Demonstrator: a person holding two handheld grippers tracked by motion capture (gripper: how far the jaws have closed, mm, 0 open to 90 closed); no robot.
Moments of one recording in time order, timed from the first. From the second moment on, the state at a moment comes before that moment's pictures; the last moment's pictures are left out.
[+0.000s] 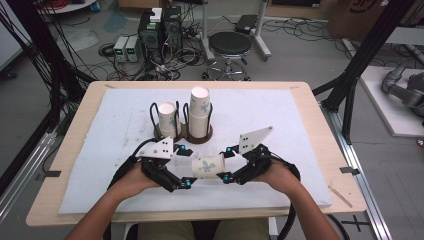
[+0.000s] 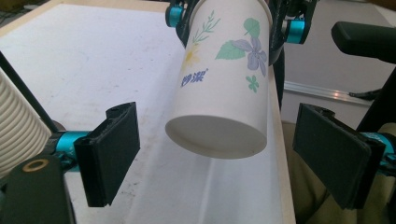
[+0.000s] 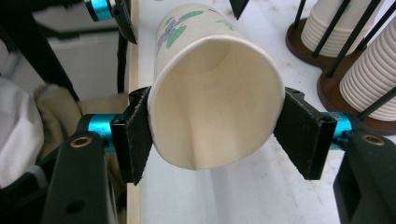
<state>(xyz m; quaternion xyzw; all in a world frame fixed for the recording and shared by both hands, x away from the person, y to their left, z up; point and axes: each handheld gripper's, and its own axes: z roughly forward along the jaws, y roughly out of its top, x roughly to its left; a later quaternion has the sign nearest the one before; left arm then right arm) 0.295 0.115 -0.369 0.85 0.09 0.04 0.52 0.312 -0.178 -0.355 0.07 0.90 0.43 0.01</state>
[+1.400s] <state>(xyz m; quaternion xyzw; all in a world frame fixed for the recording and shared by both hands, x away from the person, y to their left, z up) 0.296 0.090 -0.375 0.90 0.06 0.04 0.44 0.312 -0.114 -0.324 -0.01 0.97 0.22 0.04</state>
